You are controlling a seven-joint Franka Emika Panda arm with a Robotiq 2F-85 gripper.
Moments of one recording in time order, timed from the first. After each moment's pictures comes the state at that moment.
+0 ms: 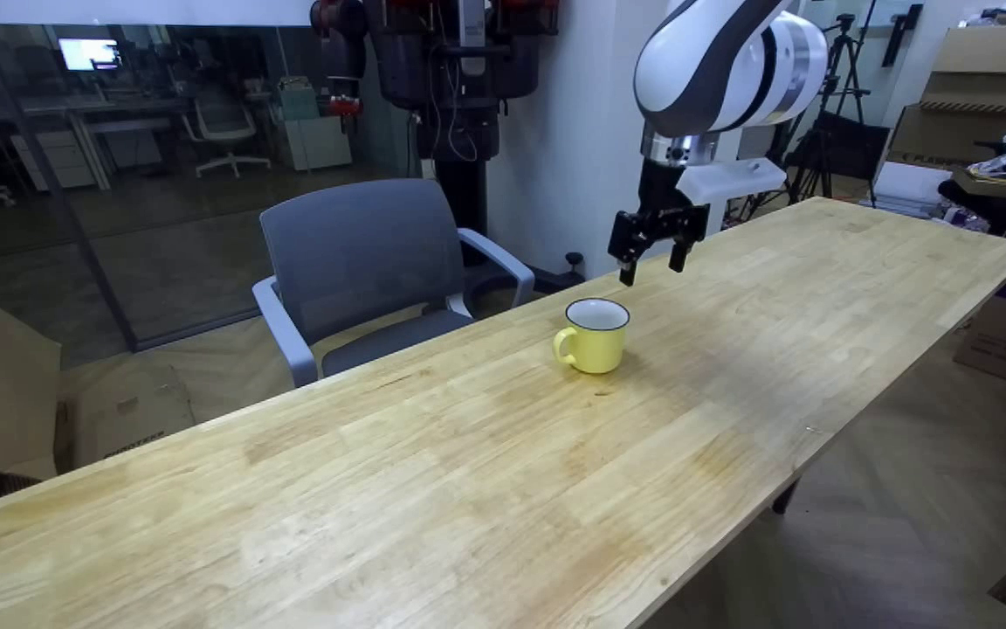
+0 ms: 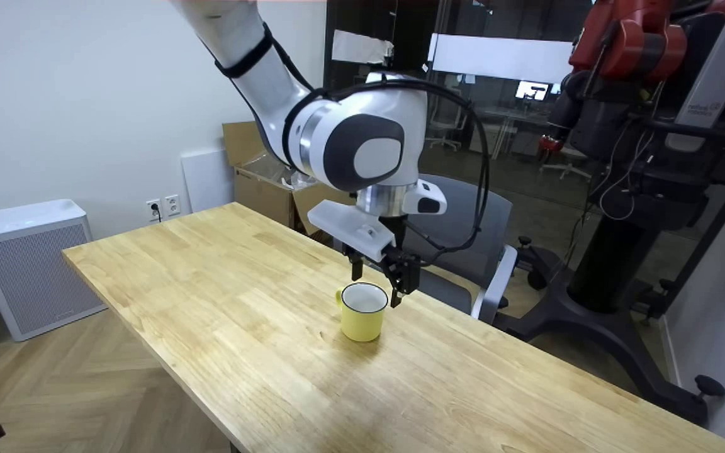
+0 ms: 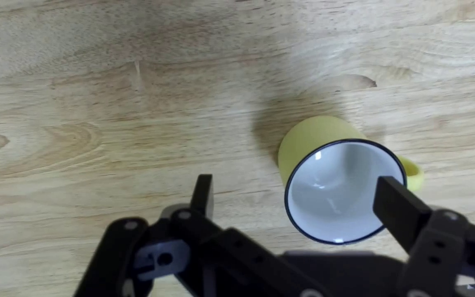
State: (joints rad) arm -0.11 0.57 -0.08 -1.87 0.08 2.52 -0.07
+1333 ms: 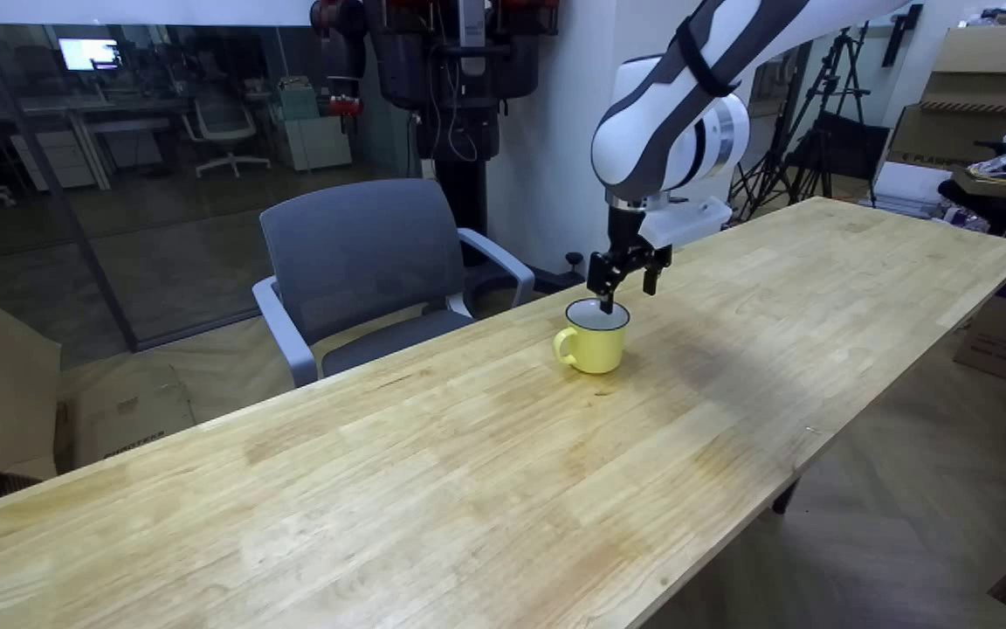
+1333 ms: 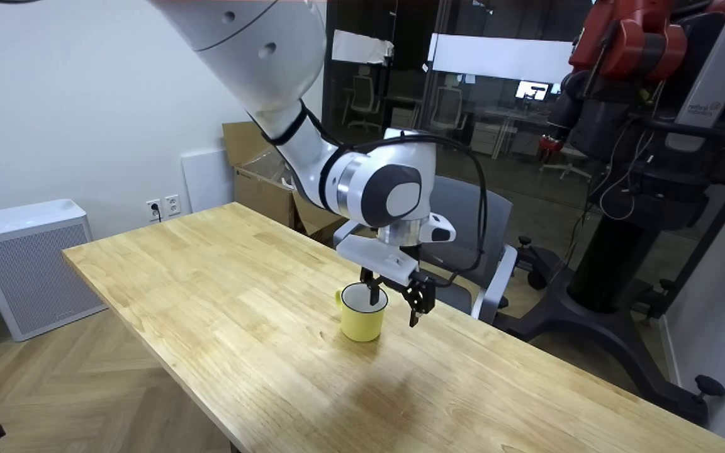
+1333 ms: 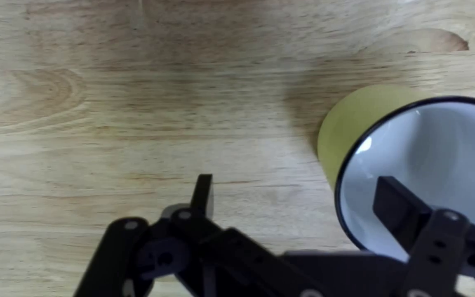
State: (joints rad) arm -0.11 0.86 -0.09 -1.54 0.00 2.44 -0.07
